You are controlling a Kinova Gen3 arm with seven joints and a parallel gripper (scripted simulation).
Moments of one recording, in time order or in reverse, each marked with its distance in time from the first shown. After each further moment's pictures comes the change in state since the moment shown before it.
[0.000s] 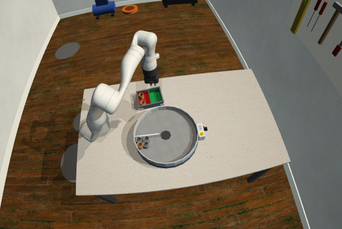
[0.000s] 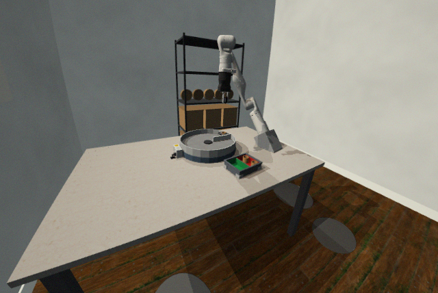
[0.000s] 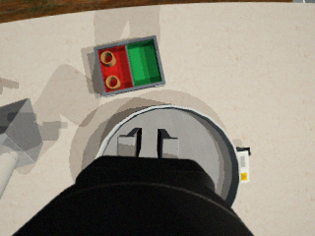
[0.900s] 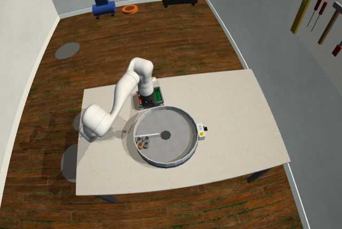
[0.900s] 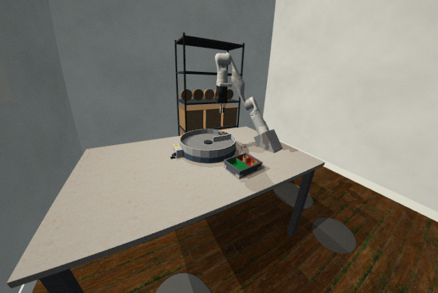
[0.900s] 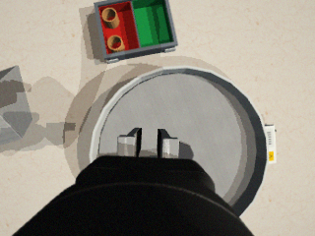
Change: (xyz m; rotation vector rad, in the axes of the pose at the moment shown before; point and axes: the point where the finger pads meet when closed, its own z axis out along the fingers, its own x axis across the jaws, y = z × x) arm -0.020 0.088 0.083 0.005 -0.001 -0.002
